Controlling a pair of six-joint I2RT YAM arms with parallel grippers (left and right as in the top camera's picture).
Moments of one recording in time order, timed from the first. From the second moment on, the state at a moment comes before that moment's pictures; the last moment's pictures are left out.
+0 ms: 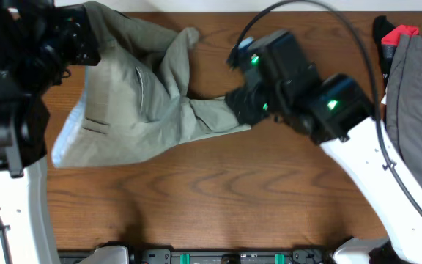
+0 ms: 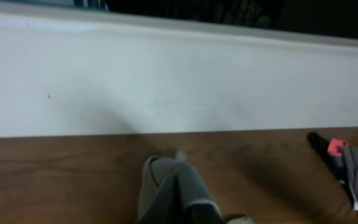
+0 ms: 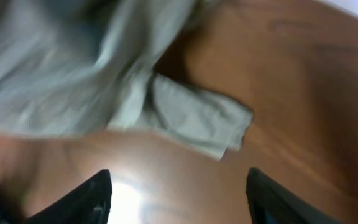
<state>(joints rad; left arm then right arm) 0.07 1.37 1.97 -0.93 0.33 -0.10 0.59 1.58 1.81 -1.11 -0.06 0.10</state>
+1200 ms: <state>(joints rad) 0.07 1.35 2.21 -0.80 0.18 -0.26 0.52 1.77 1.80 -1.09 -0.38 -0.05</state>
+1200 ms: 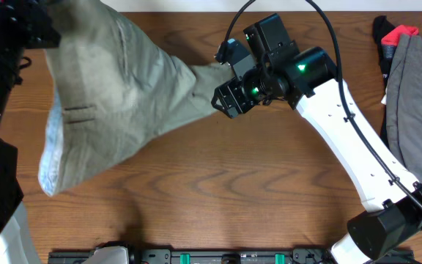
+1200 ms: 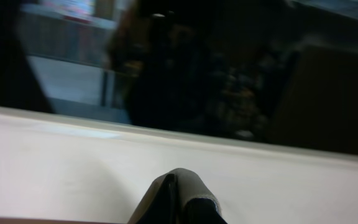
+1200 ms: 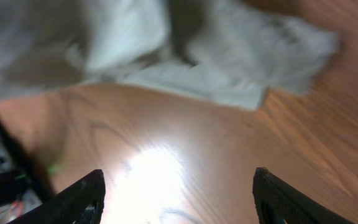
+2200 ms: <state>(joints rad) -0.07 1.39 2.21 -0.59 -0.35 -0.19 1.08 1.67 1.80 -0.77 -0.44 0.03</state>
